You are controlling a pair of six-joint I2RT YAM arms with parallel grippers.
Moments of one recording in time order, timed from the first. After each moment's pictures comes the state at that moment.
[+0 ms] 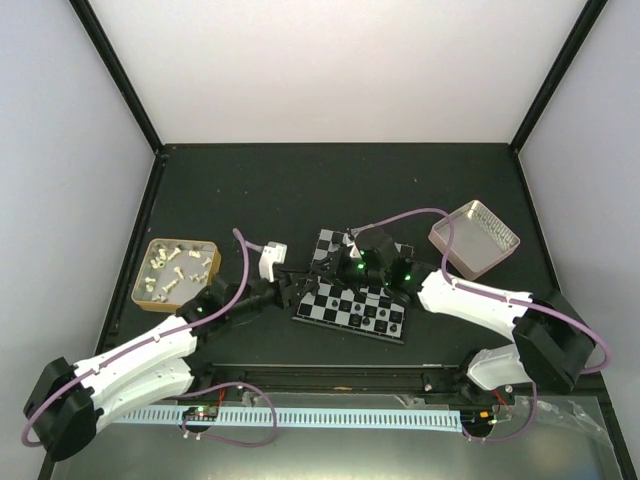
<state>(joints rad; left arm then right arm) -0.73 0.84 0.38 0.14 0.27 -0.71 0.86 1.38 0.78 0.06 -0.29 1.25</state>
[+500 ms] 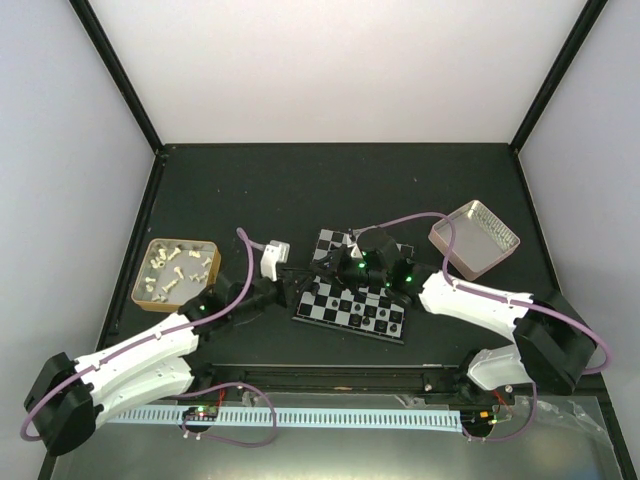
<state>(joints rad) -0.78 0.86 0.40 0.12 0.19 -0.66 0.86 1.37 0.75 0.12 -0.32 1.39</state>
